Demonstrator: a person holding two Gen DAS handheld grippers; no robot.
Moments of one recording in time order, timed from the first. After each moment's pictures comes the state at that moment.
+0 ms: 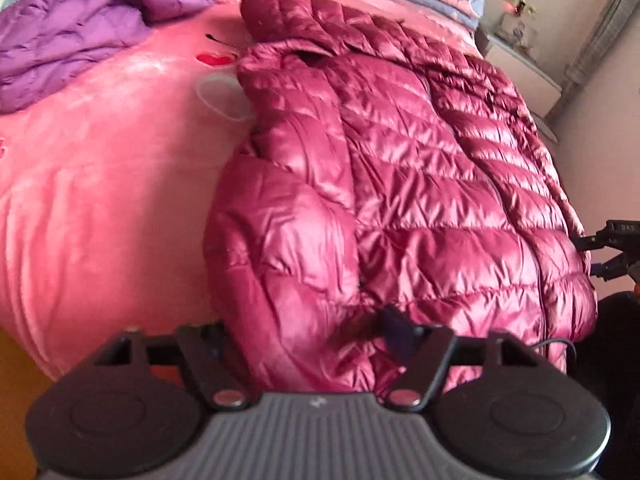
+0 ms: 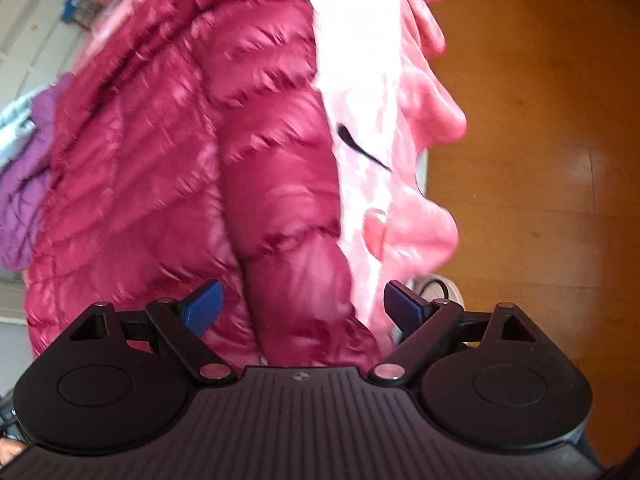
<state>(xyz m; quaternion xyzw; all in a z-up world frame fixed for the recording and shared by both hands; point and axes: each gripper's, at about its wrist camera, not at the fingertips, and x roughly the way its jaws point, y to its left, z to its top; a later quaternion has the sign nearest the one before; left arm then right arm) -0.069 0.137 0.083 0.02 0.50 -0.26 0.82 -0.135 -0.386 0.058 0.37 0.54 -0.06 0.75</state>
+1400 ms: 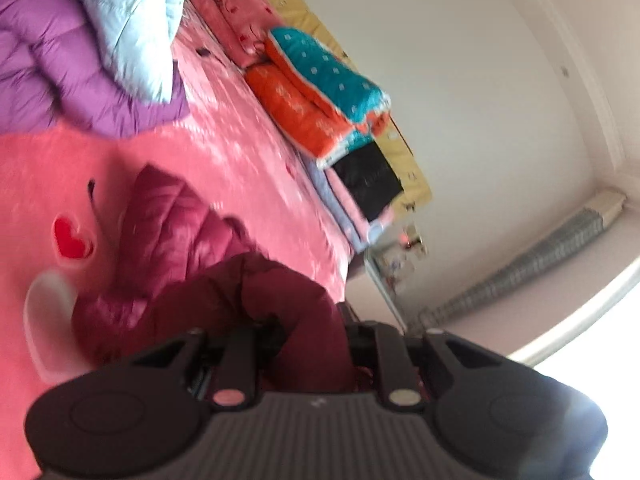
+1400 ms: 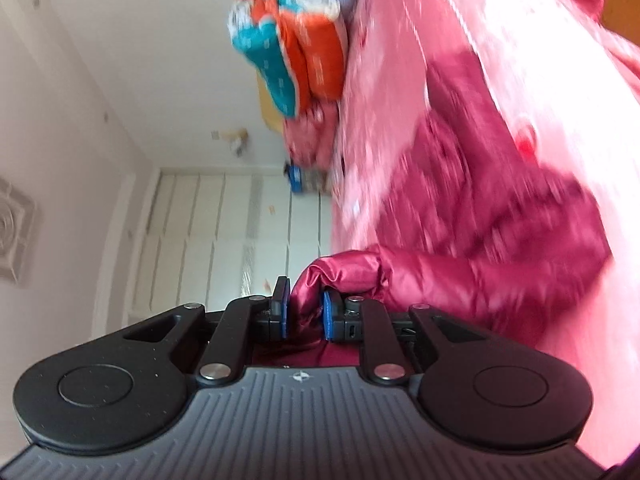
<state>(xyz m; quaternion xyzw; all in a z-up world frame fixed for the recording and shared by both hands) 0.087 0.120 0.181 -0.38 0.34 -0.34 0.79 -0.051 -0.471 0.082 0.69 0.14 0.13 0.70</state>
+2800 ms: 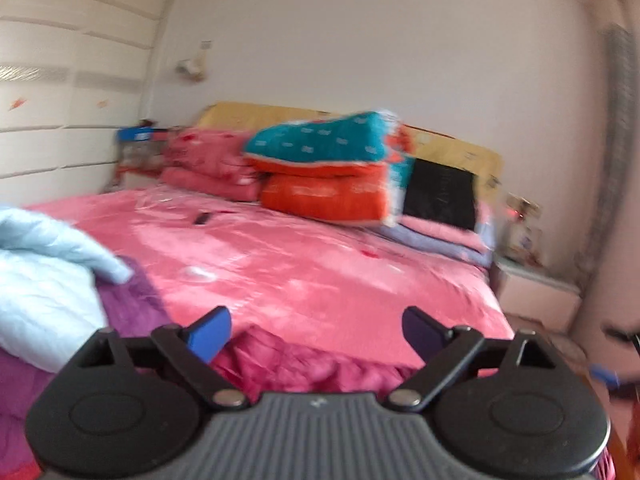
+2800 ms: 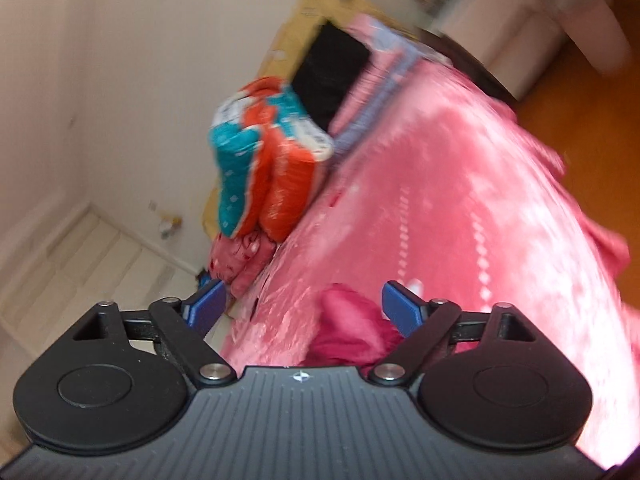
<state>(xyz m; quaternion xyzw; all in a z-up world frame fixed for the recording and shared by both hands) 0.188 -0.009 0.213 -0.04 0.17 -0.26 0.95 0.090 -0.516 0.097 0.47 0.07 -0.06 0.88</state>
